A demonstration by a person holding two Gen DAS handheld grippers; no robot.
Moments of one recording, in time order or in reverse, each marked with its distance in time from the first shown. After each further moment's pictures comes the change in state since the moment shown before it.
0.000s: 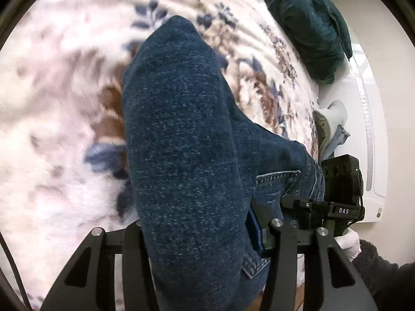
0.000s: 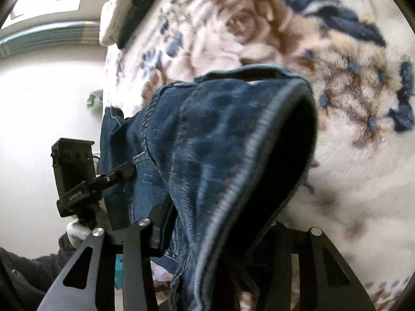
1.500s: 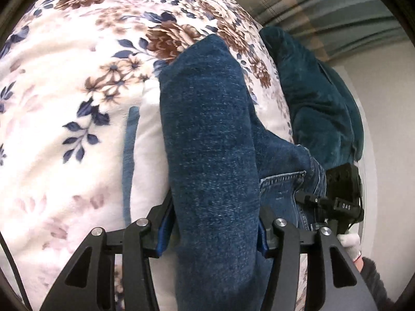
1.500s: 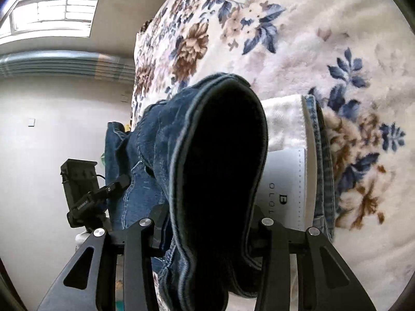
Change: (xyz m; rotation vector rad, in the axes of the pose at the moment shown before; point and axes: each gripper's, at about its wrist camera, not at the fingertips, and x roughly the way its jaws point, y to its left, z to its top) left arm -0.148 0.135 0.545 0.050 -0.174 0.003; right arm 0.086 0.261 0.538 -0.081 -0.127 0.037
